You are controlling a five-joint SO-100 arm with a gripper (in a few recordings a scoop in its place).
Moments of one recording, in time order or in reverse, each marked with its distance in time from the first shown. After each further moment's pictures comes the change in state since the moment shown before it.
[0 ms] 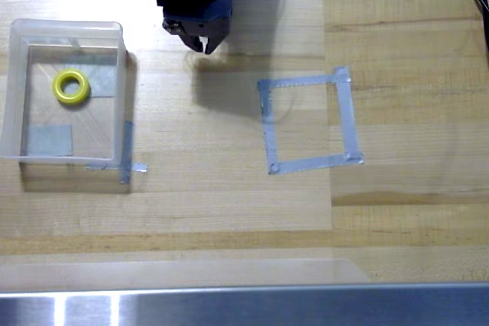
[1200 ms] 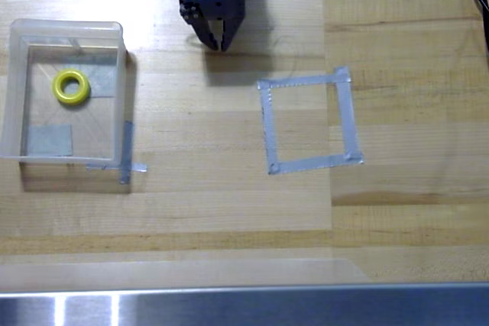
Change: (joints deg) arm -7.8 30.5 14.5 10.4 -0.5
